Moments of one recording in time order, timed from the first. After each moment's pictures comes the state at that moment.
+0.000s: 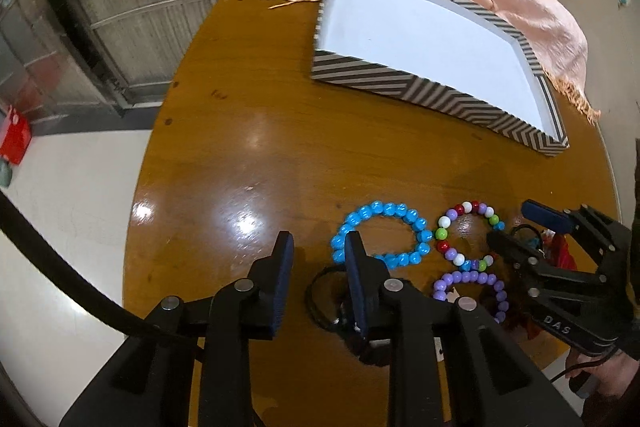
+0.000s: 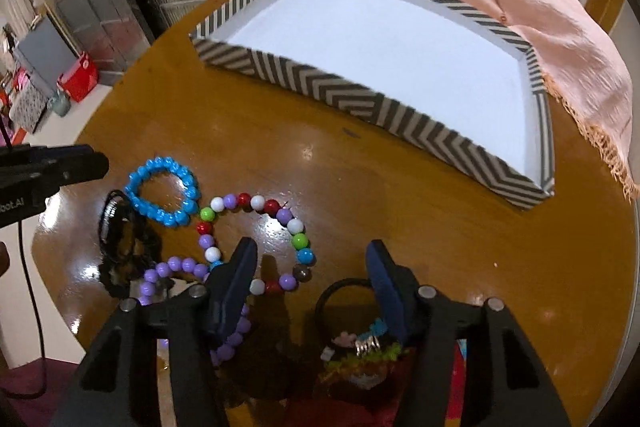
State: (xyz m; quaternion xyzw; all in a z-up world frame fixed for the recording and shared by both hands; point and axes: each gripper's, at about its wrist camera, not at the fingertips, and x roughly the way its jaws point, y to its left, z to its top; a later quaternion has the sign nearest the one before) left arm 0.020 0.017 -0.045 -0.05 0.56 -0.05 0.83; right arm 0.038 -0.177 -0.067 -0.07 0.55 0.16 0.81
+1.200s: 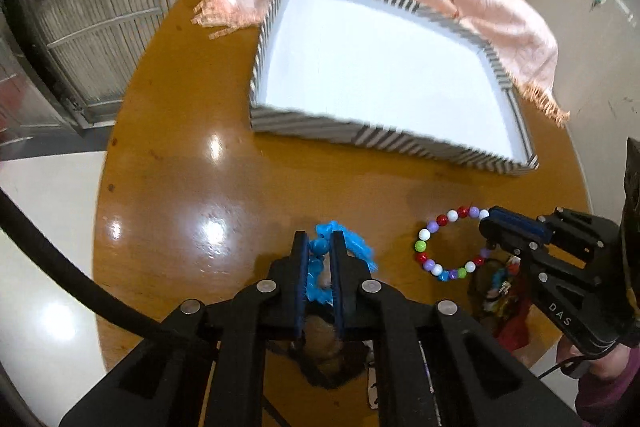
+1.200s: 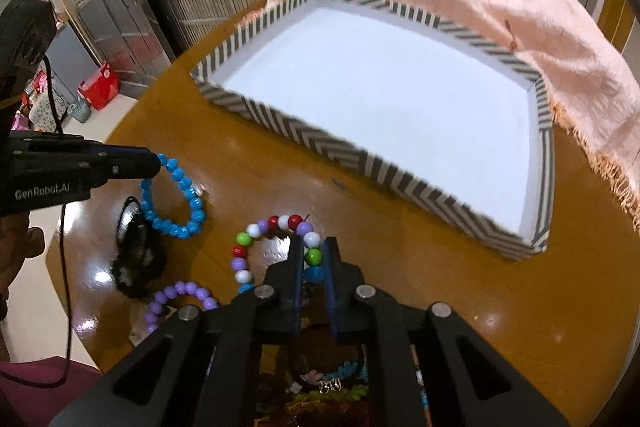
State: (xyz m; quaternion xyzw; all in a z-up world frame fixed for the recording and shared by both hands) left arm 0.061 0.010 -0.030 -0.06 0.57 -0.12 0.81; right arm 0.055 -0.194 -0.037 -0.05 0.51 0.20 0.83
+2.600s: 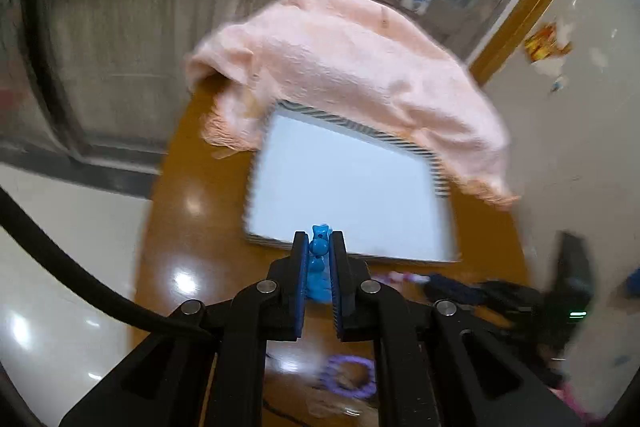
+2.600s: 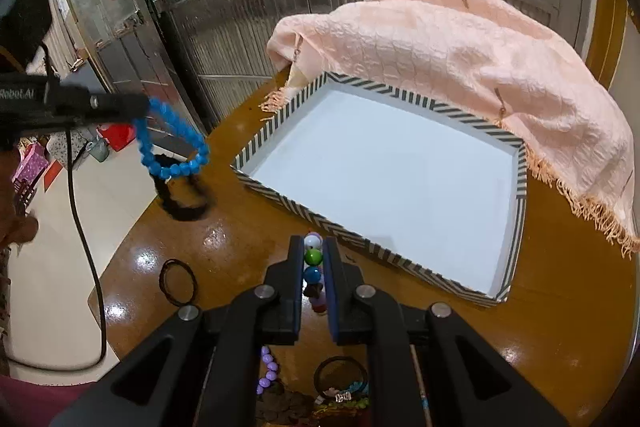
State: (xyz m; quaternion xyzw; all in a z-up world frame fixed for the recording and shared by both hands) left arm 0.073 0.022 0.087 -0.11 0.47 -0.11 0.87; right arm 0.058 -0.197 0.028 -0.01 0.45 0.22 0.87
